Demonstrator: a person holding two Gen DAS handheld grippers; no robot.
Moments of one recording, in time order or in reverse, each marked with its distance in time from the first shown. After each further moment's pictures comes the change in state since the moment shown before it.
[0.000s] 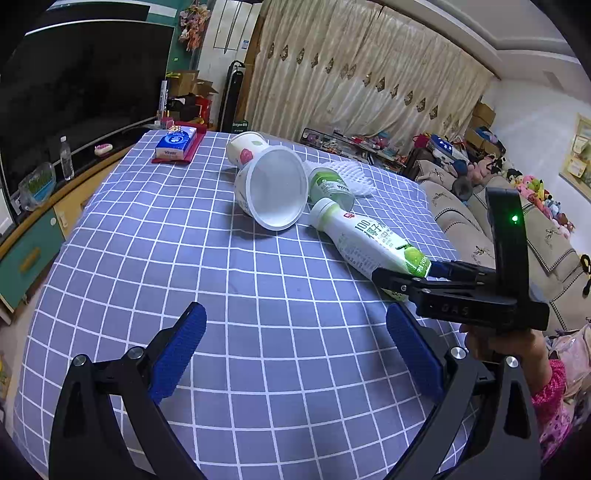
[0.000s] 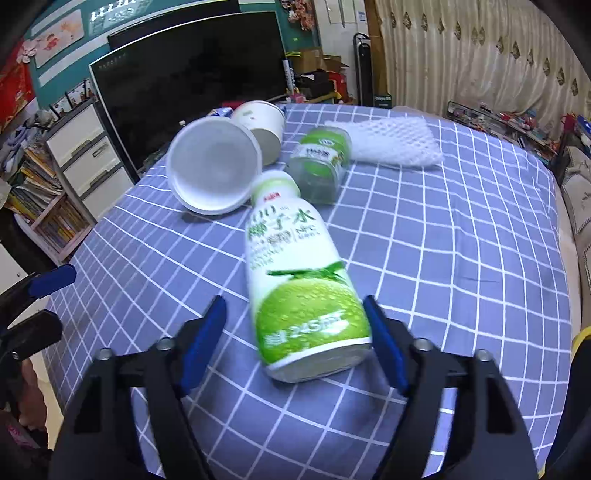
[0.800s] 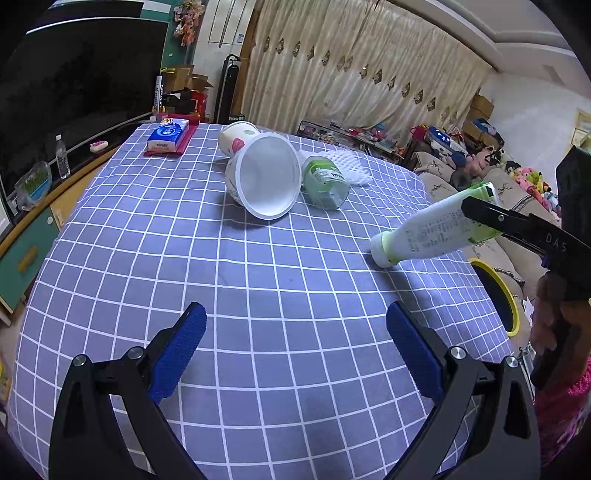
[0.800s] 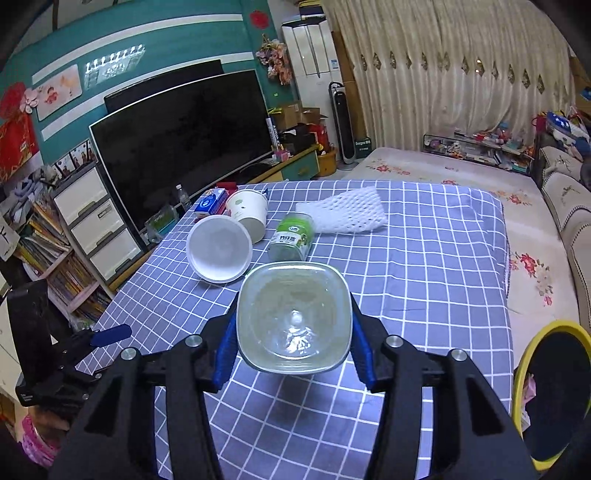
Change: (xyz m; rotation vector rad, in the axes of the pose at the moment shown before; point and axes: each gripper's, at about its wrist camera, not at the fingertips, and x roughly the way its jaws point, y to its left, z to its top) left arm 0.015 -0.009 -0.003 0.017 0.030 -0.004; right arm -0.105 -0.019 0.006 0.090 -0.226 -0.006
